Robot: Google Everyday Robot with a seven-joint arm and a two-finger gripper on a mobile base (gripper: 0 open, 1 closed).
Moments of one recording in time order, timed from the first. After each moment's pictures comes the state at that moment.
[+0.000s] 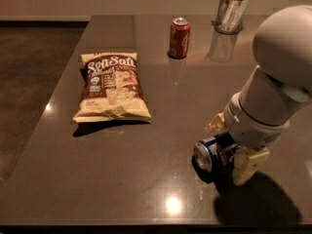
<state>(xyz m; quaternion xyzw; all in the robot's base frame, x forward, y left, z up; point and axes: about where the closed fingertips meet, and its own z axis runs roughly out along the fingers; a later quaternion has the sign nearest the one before) 0.379 -0.162 0.841 -0.80 0.59 0.01 0.08</state>
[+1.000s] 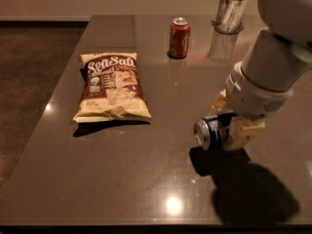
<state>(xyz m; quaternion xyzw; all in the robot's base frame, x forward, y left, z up) 0.403 -0.160 0.882 -0.77 0.63 0.02 0.08</state>
